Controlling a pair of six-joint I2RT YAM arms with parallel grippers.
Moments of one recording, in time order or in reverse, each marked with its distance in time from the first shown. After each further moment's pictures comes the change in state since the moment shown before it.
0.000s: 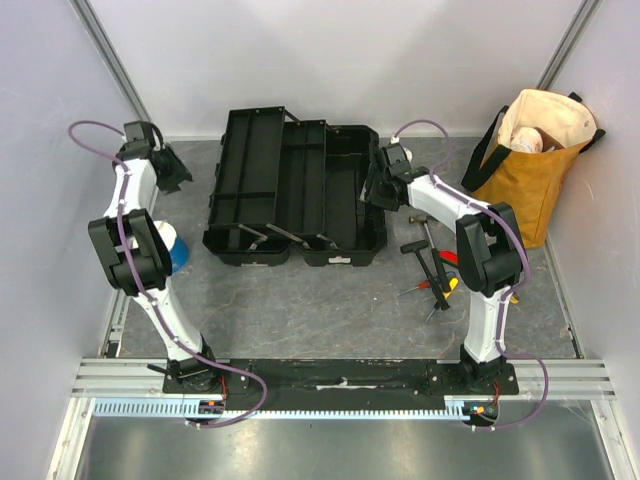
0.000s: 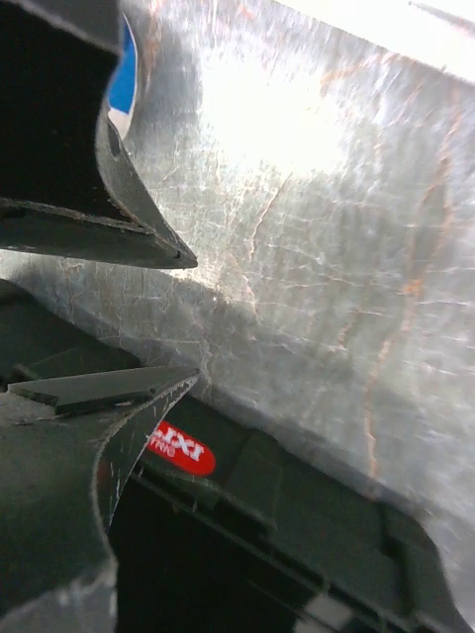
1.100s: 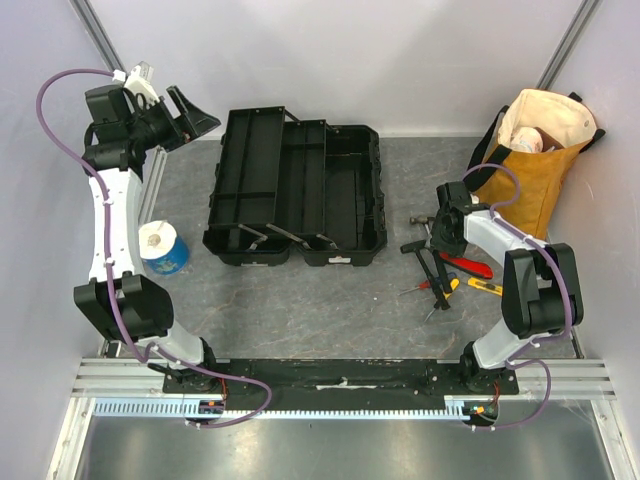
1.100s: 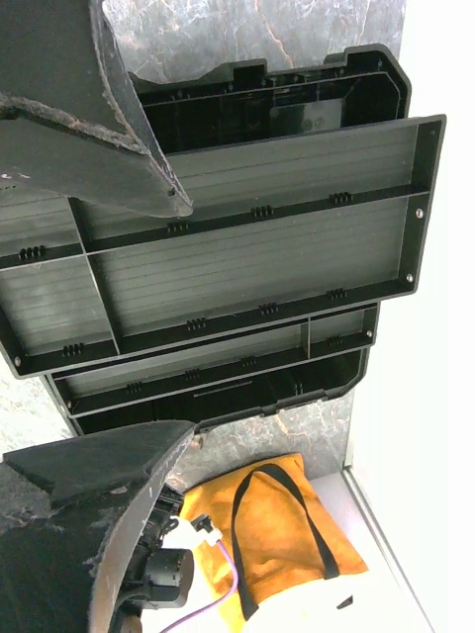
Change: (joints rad) left arm -0.056 -0.393 0.091 0.045 0.556 0.001; right arm -0.265 -0.374 -0.509 -0.154 0.101 -0.120
